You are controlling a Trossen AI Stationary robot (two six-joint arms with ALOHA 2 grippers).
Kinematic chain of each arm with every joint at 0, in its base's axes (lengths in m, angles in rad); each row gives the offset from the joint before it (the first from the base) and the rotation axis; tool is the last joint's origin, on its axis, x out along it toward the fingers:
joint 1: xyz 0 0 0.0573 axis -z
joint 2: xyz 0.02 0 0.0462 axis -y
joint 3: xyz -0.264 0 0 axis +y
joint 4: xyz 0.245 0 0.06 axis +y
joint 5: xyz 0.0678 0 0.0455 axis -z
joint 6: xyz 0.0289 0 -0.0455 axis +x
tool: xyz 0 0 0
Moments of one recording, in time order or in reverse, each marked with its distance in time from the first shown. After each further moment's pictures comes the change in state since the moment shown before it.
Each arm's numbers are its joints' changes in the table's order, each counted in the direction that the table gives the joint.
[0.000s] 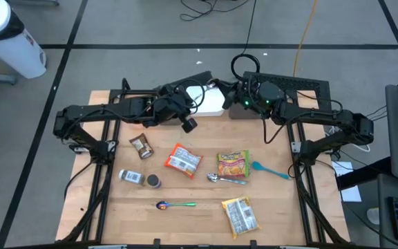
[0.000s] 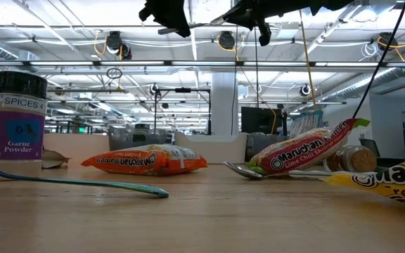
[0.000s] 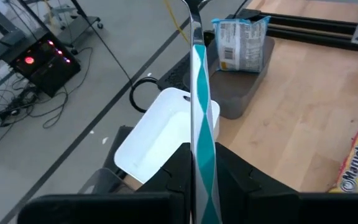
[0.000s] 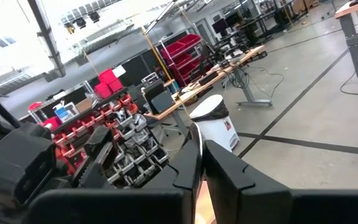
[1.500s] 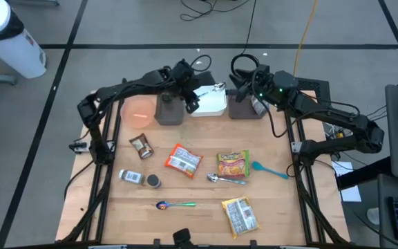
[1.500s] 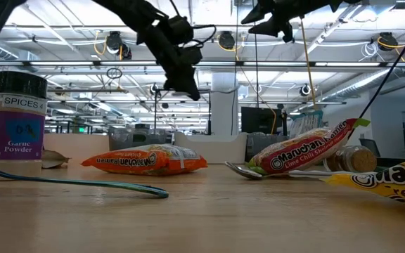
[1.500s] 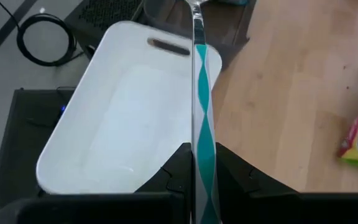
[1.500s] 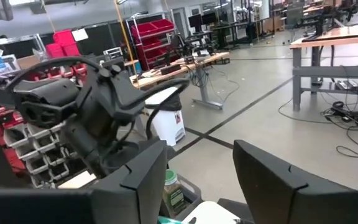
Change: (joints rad) left arm -0.465 -0.313 -0.056 -0.065 0.735 0.254; right arm 0.182 0.153 0.000 0.265 -0.050 -0.267
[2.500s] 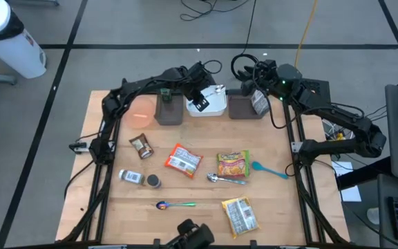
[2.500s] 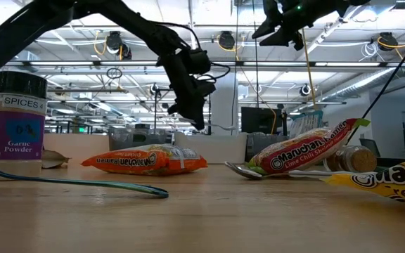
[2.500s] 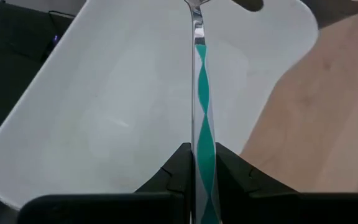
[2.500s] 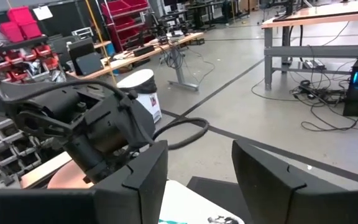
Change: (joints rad) left arm -0.030 -0.294 -0.252 0.190 -0.037 -0.153; right arm 0.129 0.032 0.000 0.135 -0.060 0.000
